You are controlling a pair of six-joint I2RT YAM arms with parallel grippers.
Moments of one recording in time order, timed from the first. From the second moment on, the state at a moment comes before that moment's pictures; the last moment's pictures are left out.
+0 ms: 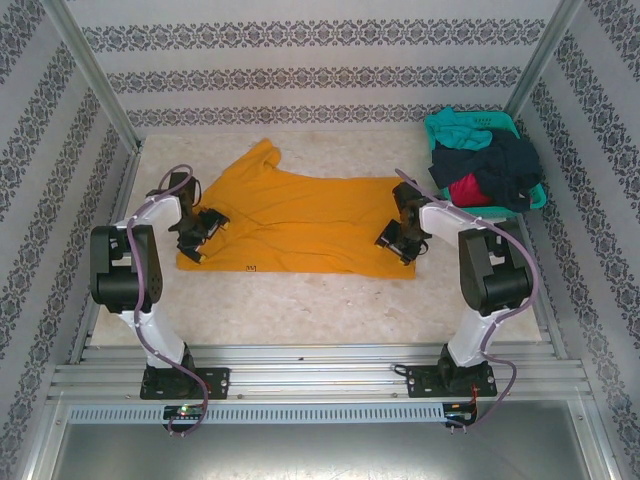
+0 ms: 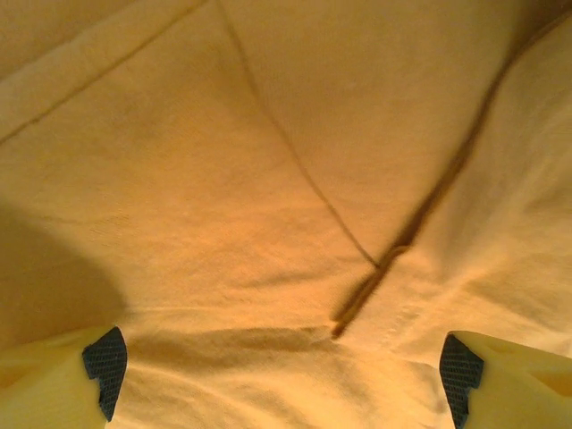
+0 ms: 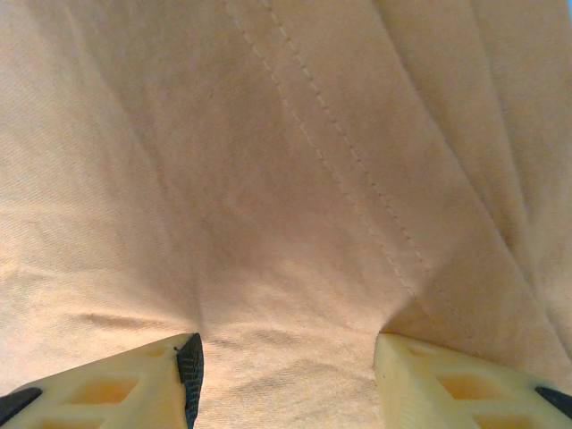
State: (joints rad) left arm 0.09 1.81 1.22 -0.78 0.23 -0.92; right arm 0.22 1.80 1.11 -0.72 -0.19 0.86
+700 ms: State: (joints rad) left arm 0.02 2.00 1.49 -0.98 0.24 -1.01; right arm 0.23 1.91 1.39 -0.81 -0.19 0.83
